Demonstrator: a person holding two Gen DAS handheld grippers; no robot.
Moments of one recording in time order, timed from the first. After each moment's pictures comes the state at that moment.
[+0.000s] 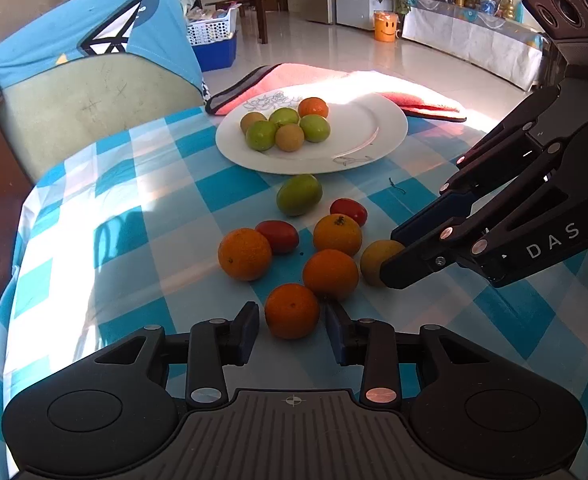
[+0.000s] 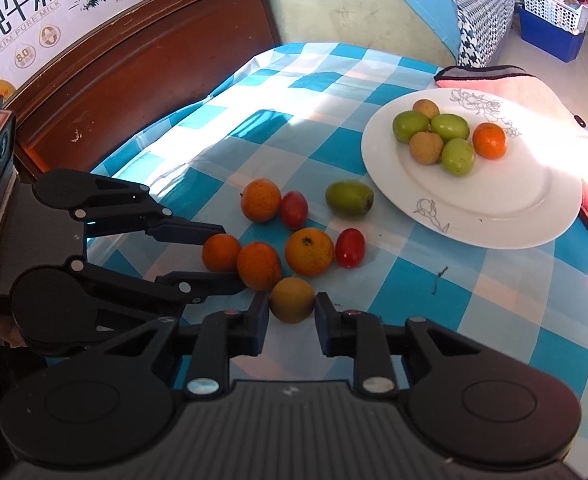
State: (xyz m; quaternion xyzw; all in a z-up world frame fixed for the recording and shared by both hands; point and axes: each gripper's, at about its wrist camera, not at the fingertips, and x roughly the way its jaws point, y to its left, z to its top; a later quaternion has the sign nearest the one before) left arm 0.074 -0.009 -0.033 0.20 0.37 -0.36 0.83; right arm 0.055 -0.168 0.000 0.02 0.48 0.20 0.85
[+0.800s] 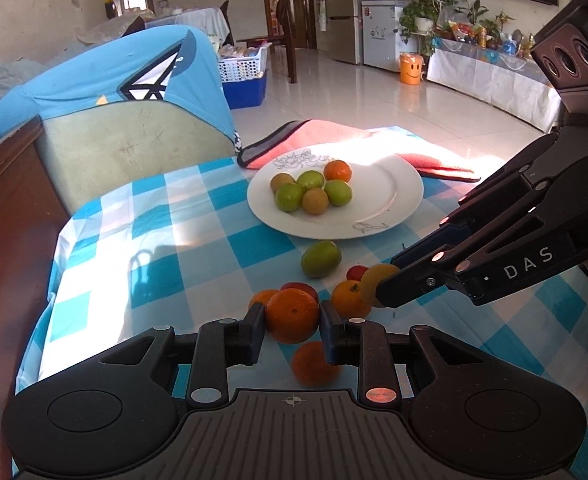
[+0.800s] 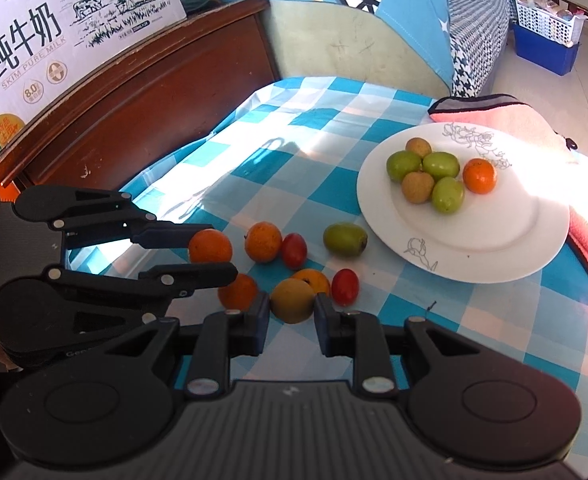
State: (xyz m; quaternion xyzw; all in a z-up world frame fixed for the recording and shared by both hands) left arm 0.070 -0.004 0.004 0.17 0.32 -0.32 0.87; right arm 0.059 -0.175 0.022 0.04 0.45 0.19 0.87
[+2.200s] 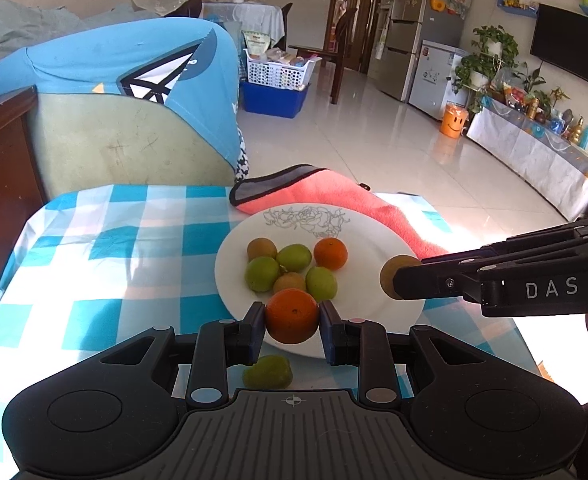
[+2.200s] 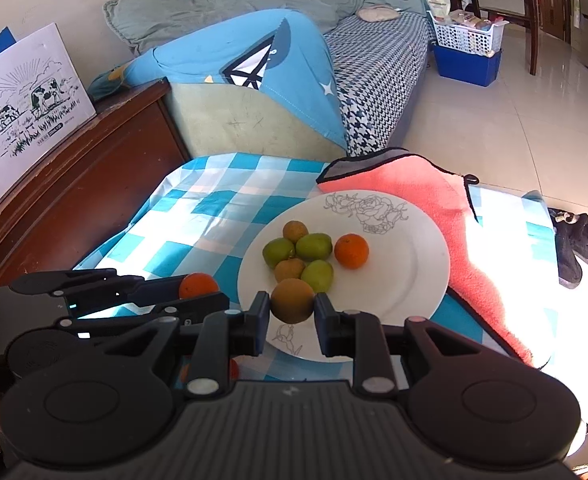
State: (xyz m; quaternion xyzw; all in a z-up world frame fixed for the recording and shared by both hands) left arm 0.124 -0.079 0.017 0.04 0.34 -0.28 0.90; right arm 0.090 -0.251 0.057 0.08 0.40 0.09 0.91
